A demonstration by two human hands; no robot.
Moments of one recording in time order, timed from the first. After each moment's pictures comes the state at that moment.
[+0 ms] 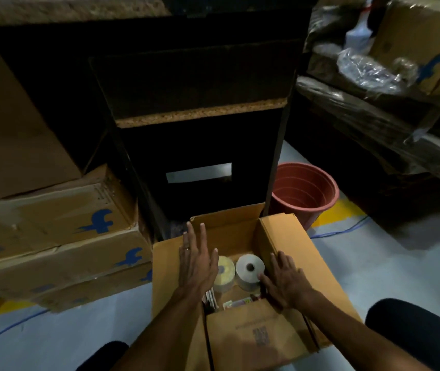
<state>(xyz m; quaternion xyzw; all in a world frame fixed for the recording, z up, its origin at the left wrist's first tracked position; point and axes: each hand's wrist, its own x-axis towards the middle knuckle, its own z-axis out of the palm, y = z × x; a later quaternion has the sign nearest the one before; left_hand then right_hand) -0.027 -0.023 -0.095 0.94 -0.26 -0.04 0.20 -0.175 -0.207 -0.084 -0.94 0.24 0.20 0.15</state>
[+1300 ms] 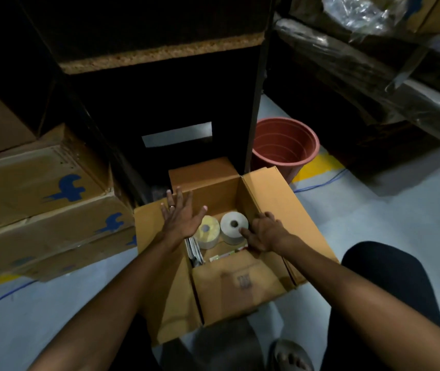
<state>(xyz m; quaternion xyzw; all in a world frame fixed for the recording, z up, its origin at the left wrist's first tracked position) 0.001 -0.031 -0.096 0.93 -0.29 -0.18 0.12 -0.170 -0.196 -0.053 -0.93 0.24 0.24 0.17</state>
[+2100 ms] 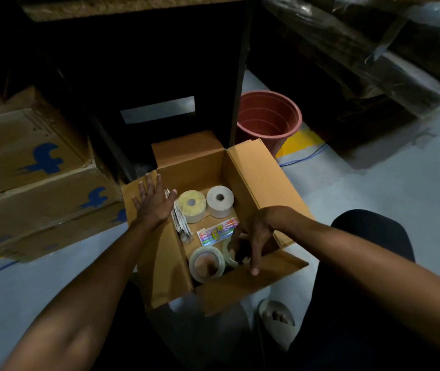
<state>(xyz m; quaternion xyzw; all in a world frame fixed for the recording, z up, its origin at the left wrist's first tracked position) -0.001 0.011 -0.125 0.93 -0.23 -0.21 0.18 -0.194 -0.177 -0.019 -0.84 0.02 0.53 0.13</state>
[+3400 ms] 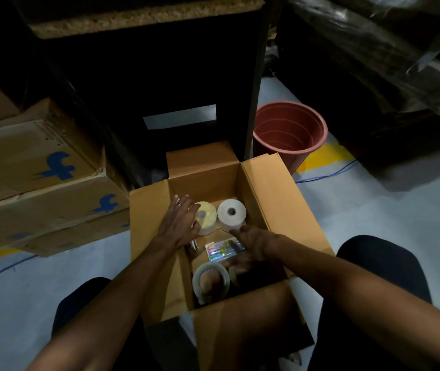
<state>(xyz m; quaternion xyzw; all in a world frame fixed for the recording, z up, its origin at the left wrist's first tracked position) -0.027 -0.019 -0.134 0.89 -0.45 -0.05 0.01 -0.173 -0.205 -0.120 -0.93 0.01 0.33 0.12</state>
